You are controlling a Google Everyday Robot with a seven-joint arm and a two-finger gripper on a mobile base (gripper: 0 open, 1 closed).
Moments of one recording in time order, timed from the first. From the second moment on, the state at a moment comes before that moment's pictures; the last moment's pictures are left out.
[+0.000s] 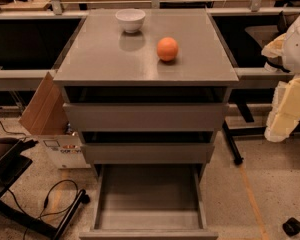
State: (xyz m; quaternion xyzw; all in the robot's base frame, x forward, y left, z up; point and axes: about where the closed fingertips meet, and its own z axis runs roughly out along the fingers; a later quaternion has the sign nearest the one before) arm 0.438 -0.217 0.976 -0.60 0.78 -0.03 0.16
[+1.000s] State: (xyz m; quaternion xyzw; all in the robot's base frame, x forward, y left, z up) arm 0.374 -0.205 0.889 -0.55 0.80 0.00 0.24
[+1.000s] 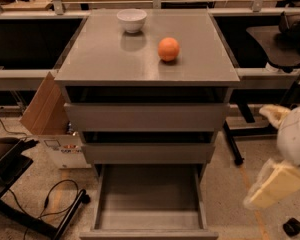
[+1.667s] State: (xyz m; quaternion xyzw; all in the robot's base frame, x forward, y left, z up) arm 0.346 -0.198 0.711 -0.51 0.83 0.05 0.22
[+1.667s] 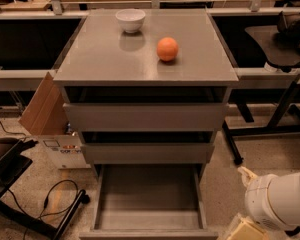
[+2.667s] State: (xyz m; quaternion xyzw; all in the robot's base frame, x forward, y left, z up) arm 0.327 -0.145 0.602 -0.53 0.81 0.13 0.22
